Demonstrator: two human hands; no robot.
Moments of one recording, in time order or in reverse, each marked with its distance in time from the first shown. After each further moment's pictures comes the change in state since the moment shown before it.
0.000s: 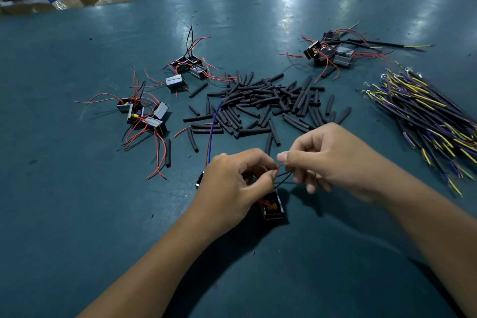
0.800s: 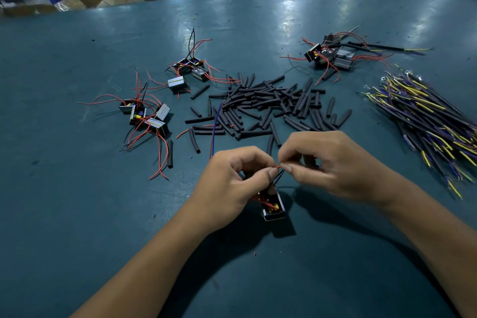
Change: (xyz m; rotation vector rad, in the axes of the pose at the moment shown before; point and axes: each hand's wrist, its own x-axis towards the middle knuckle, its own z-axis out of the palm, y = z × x) left_hand 0.000 0.006 -0.009 -0.353 -0.071 -0.115; right_hand 0.004 0.005 -0.005 -0.571 -0.043 -0.706
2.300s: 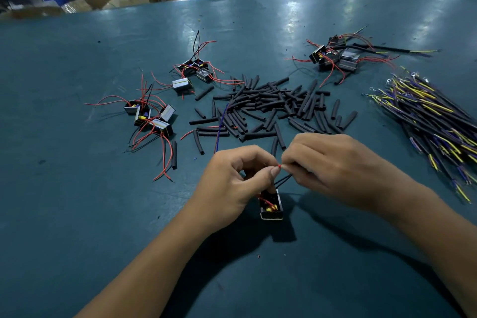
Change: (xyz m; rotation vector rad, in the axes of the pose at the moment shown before) left_hand 0.002 0.005 -0.004 0.159 0.034 0.090; right_hand 0.002 -0.007 0.000 -0.476 0.077 -0.247
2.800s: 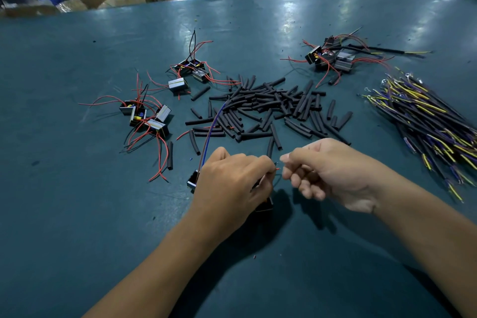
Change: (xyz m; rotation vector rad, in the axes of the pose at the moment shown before) left_hand -0.001 -0.005 0.012 0.894 0.229 0.417; right_hand 0.008 -0.011 0.001 1.302 -0.202 1.296
